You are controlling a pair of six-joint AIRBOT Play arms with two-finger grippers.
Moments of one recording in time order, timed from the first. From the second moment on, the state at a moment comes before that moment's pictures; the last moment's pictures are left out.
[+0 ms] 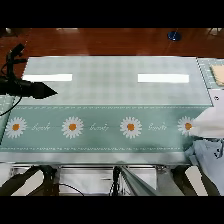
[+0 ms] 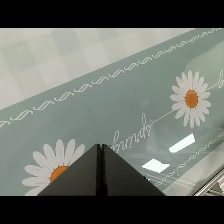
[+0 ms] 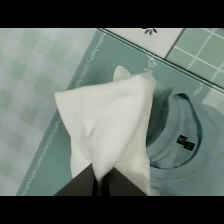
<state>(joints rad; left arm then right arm) 0.22 -1.07 1.06 0.84 -1.38 -0.97 -0.95 -0.84 1.51 -1.39 1.80 1.90</state>
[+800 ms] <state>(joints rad) 0.22 -1.07 1.06 0.84 -1.37 -0.96 -1.32 -0.77 0.88 -1.98 1.80 1.55</state>
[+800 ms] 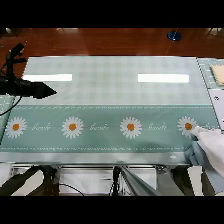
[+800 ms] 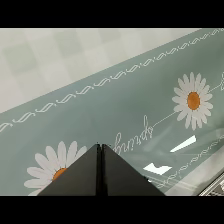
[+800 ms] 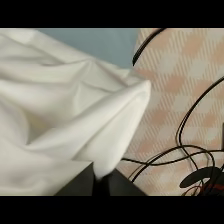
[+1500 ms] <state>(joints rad) 0.32 -1.07 1.13 0.84 -1.37 -0.96 -1.39 -0.85 0.78 -2.02 1.62 1.51</state>
